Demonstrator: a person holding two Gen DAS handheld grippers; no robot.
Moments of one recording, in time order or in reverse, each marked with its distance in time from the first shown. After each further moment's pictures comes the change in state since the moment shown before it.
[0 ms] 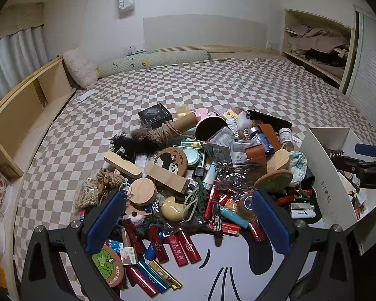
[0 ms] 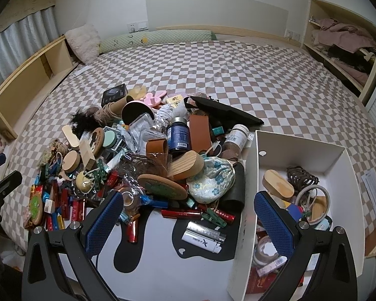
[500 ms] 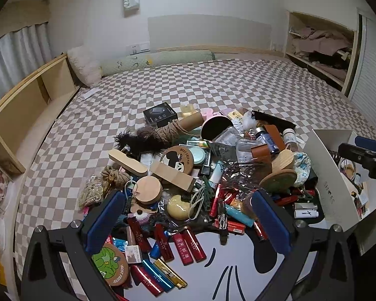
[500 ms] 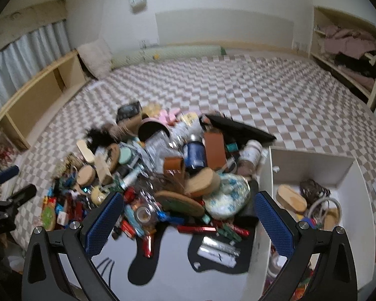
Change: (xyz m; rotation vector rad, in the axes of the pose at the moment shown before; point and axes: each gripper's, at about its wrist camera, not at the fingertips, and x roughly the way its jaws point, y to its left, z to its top) left arm -0.002 0.012 -0.004 -0.027 -0.010 -0.014; right arm -0.014 0.010 0.004 0.000 -0.136 0.086
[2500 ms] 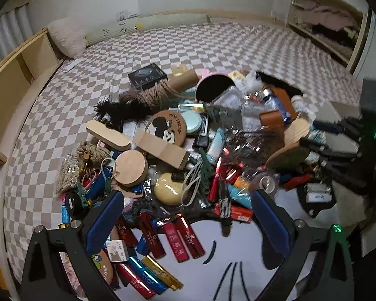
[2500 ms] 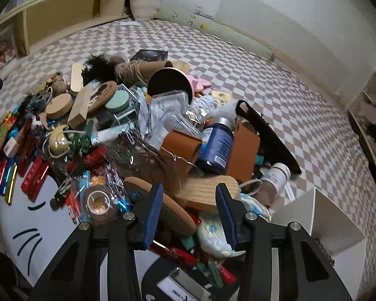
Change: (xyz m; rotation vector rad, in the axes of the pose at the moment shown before) left arm 0.089 -0.006 -0.013 0.055 0.235 0.009; right arm 0.122 0.030 -0.026 -0.467 0.139 -0.038
